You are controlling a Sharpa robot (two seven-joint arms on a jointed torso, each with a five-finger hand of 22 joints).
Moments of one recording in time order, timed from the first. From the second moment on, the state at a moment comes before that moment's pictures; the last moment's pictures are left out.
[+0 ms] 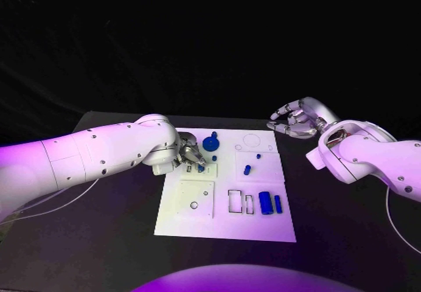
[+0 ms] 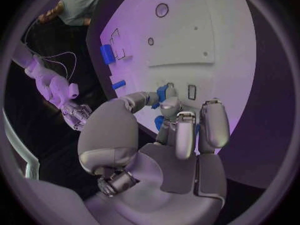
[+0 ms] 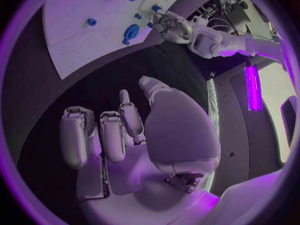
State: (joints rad) left arm 1.31 -0.59 -0.16 1.33 -0.91 0.16 -0.54; left_hand 1.00 -0.14 0.76 0.09 0.56 0.87 0.11 0.72 0.64 1.29 0.04 1.14 1.03 1.47 -0.09 1.56 1.31 0.09 1.36 0.02 1.43 1.22; right arm 1.28 -0.95 -0.13 1.62 -0.93 -0.57 -0.10; right_hand 1.30 -0.19 0.31 0.26 0.30 0.88 0.15 0.24 0.43 1.36 0.07 1.30 1.31 1.46 0.00 1.50 1.31 0.03 1.47 0.11 1.43 1.31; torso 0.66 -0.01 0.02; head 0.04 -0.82
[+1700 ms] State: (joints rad) left arm 1.31 -0.60 -0.17 1.34 -1.01 0.18 -0.53; left_hand 1.02 -0.15 0.75 0.08 0.57 0.95 0.06 0.71 0.65 1.38 -0.03 1.14 1.03 1.47 -0.09 1.56 1.31 0.09 1.37 0.02 1.43 1.23; right arm 1.28 -0.95 -0.13 1.62 -0.93 -0.57 -0.10; right_hand 1.30 -0.19 0.31 0.26 0.30 0.88 0.15 0.24 0.43 1.36 0.07 1.30 1.31 1.46 0.00 1.50 1.31 0.03 1.47 0.11 1.43 1.31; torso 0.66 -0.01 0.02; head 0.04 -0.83
